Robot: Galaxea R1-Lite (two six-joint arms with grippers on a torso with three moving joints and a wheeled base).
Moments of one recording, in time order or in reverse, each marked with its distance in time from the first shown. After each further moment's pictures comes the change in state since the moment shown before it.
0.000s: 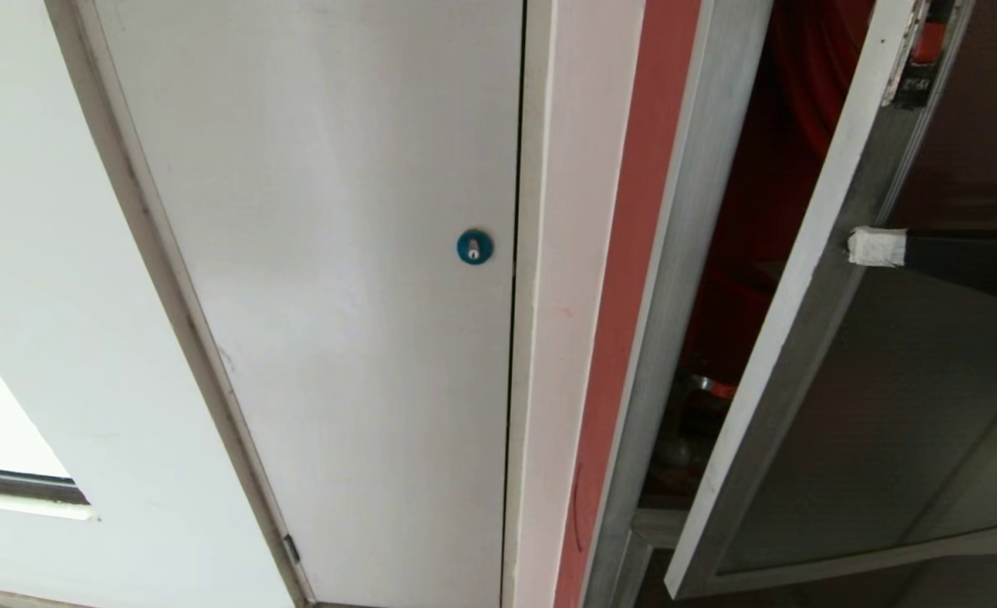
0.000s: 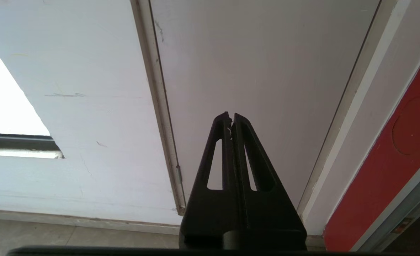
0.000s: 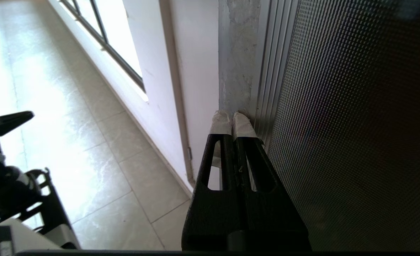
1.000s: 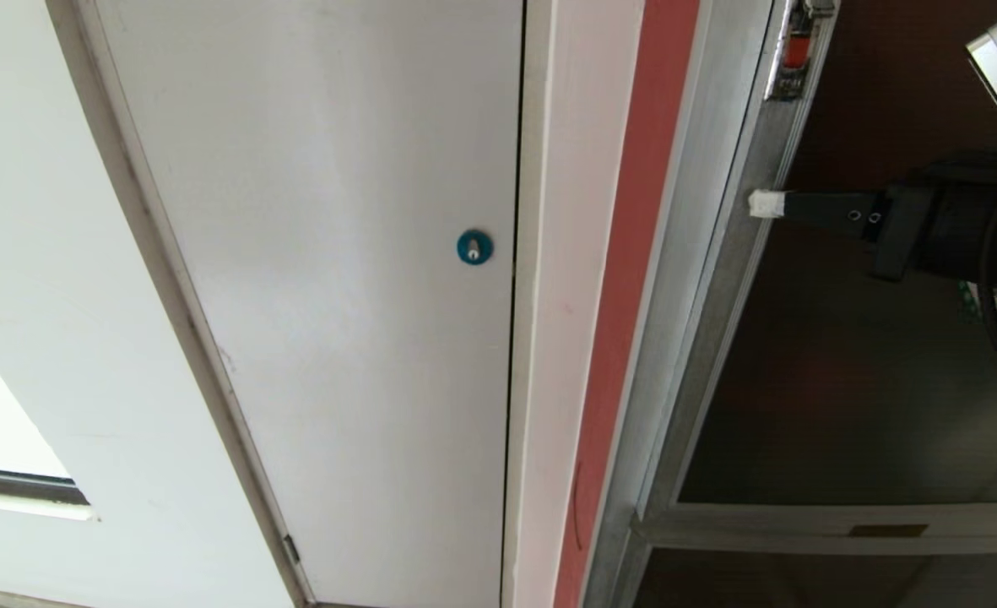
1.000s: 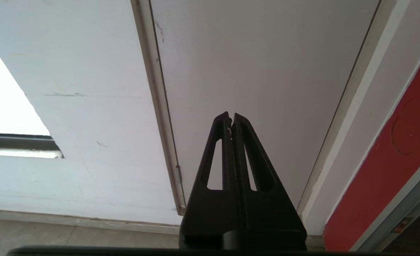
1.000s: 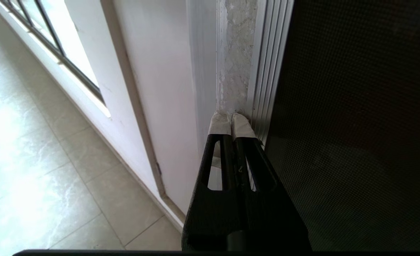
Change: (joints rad) left arm 0.000 0.000 0.000 0.001 0.000 0.000; right arm 0.008 0.239 -0.122 -0.132 -0.170 0.004
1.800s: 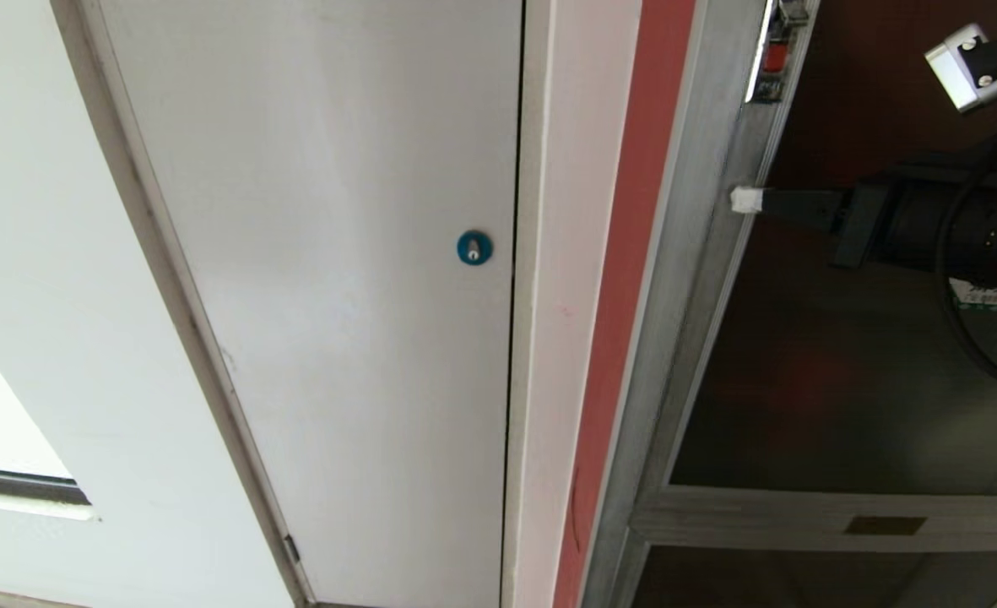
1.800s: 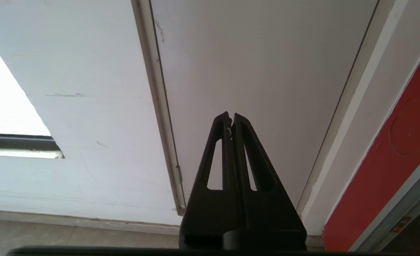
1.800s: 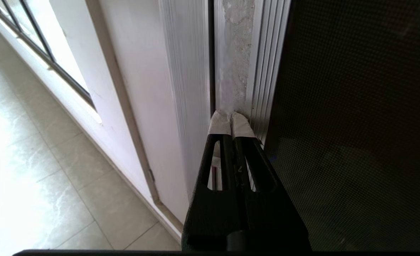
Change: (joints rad) left arm 0.000 0.000 0.000 -0.001 0.000 -0.001; right arm -0.001 0.074 -0.027 -0.033 -0.040 0.000
